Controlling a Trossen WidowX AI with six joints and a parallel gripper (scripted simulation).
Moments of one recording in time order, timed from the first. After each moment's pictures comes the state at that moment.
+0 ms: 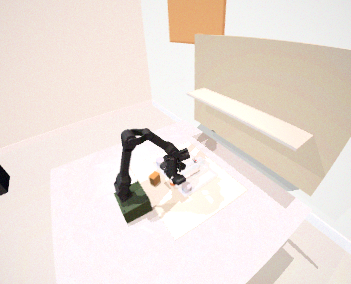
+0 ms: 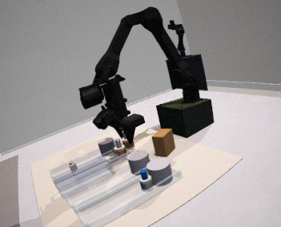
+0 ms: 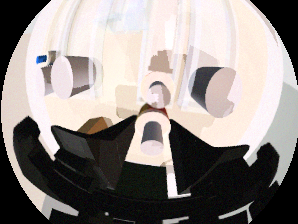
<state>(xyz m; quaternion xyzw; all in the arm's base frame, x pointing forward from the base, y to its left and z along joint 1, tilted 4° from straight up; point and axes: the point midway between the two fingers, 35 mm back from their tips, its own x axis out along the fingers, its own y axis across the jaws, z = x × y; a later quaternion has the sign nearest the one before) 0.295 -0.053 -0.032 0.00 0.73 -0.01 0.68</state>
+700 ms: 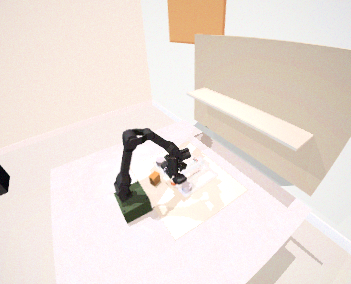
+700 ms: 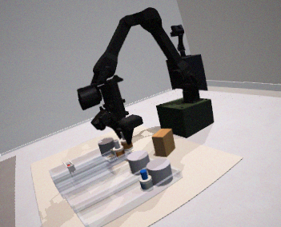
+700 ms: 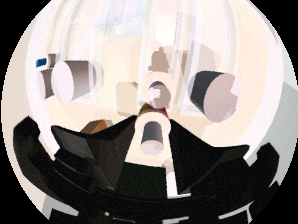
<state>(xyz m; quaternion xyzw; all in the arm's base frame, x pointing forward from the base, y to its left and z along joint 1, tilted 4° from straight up) 0.301 -0.053 -0.032 0.00 0.73 -0.01 0.68</state>
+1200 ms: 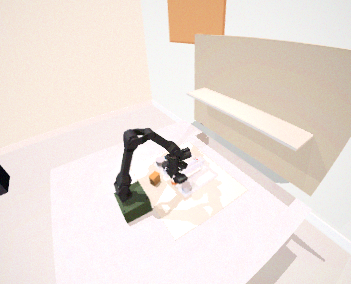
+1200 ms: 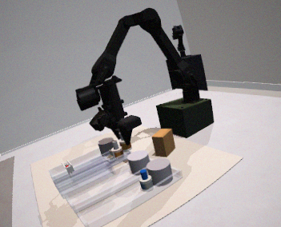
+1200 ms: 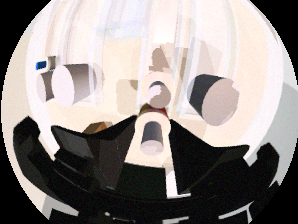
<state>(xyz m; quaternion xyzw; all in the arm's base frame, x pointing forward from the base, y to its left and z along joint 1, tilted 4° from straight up) 0.307 -0.053 -0.032 0.00 0.73 -0.01 0.68</state>
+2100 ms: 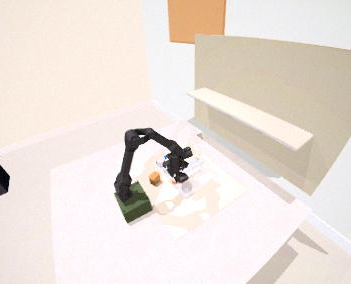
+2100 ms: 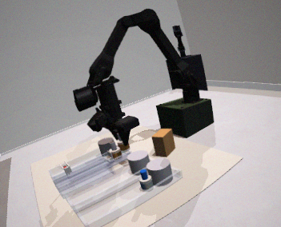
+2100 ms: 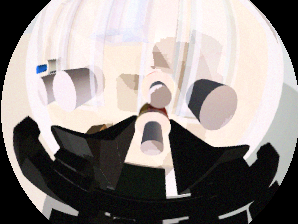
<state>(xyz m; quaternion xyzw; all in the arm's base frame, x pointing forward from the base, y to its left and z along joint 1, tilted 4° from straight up) 0.316 -0.053 -0.030 0.00 0.73 -0.01 0.68</state>
